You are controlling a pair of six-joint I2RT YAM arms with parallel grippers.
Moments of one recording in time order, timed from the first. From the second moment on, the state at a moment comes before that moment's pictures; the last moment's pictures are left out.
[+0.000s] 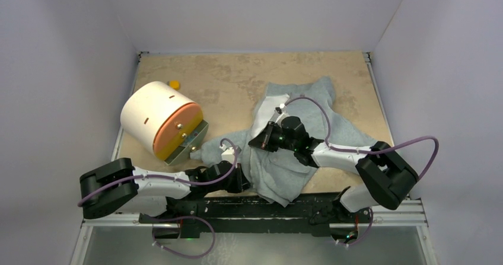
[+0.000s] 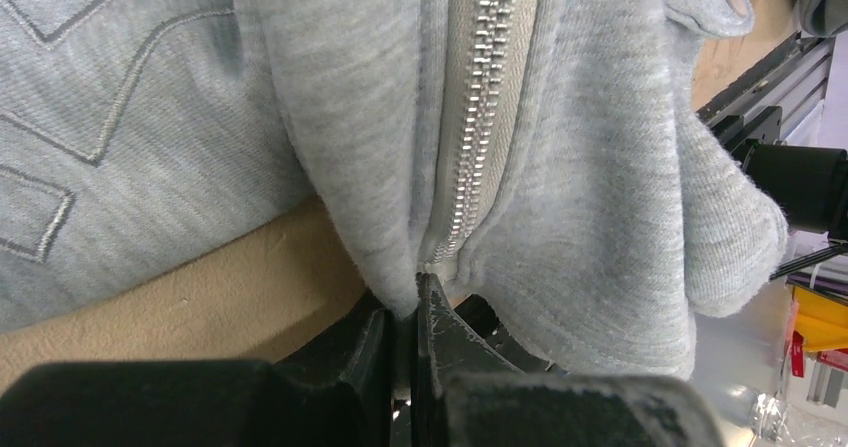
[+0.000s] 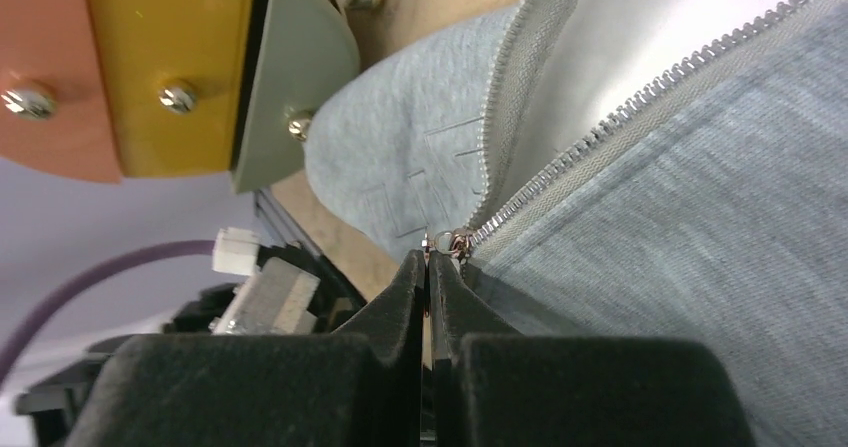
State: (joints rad) left arm -1.17 1.25 0.28 0.27 -0.10 -1.04; right arm 0.74 1.45 0.59 0.38 -0.26 1.01
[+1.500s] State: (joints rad) left arm -1.33 1.19 0.27 0.21 -0.24 -1.06; right arm 0.88 1.27 0.30 0.43 -0.27 1.15
